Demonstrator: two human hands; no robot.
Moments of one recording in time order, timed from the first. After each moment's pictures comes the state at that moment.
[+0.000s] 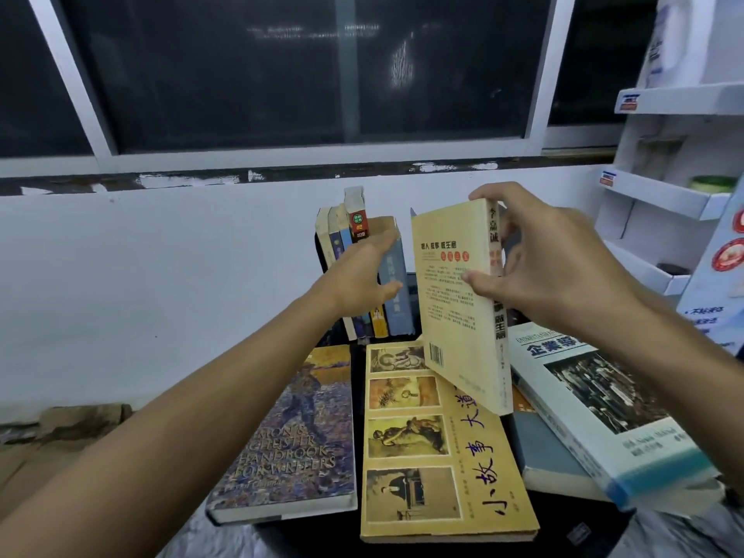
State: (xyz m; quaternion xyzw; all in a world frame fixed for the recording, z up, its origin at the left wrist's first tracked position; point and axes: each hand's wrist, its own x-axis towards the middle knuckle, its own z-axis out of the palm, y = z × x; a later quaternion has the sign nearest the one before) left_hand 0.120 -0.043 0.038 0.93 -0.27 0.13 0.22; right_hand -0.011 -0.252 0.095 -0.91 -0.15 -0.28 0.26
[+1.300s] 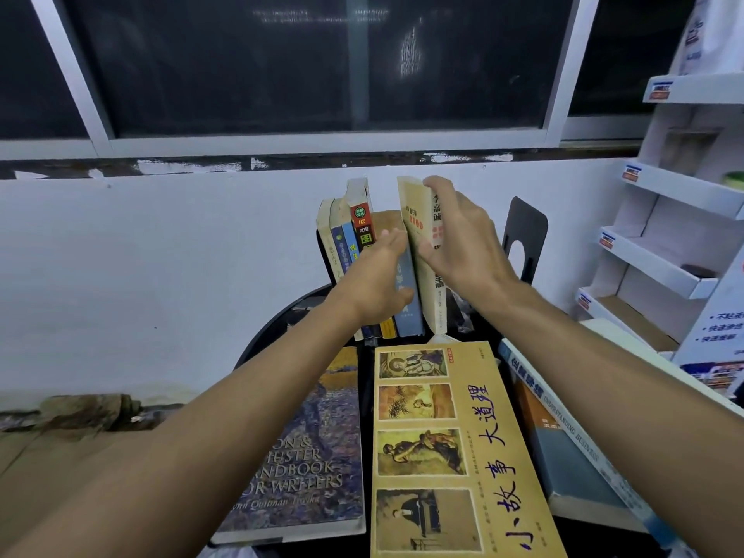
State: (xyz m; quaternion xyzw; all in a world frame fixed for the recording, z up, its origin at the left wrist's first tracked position) left_hand 0.125 -0.052 0.029 0.94 -0.24 0.10 0.22; right_hand 0.126 -0.207 0.046 -0.89 -0.16 -0.36 0.23
